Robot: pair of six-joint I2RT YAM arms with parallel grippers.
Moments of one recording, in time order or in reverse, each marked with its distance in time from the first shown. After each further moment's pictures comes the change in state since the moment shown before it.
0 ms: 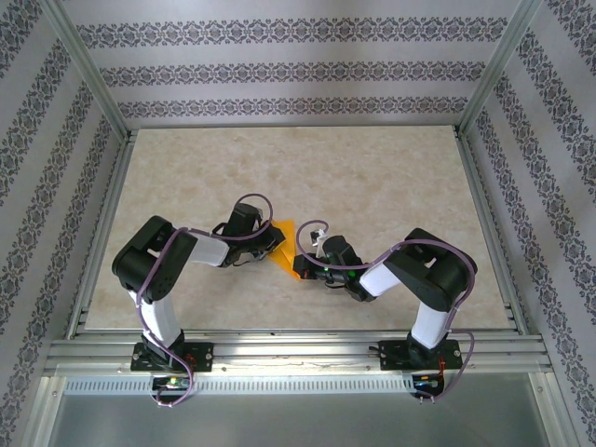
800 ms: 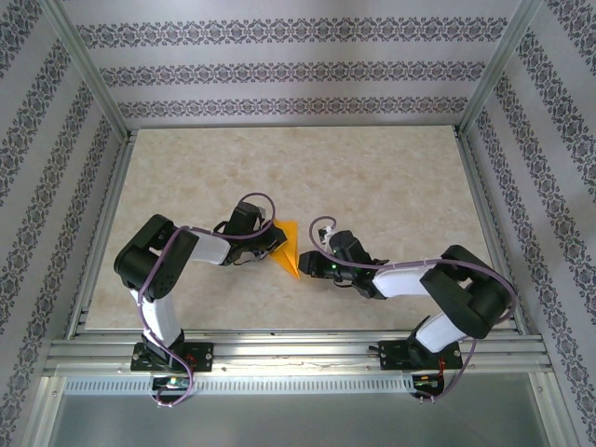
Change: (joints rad) left arm 0.000 0.013 0.020 -0.018 0.034 0.049; right arm -0.026 -0.264 0.008 -0.345 0.002 -0.020
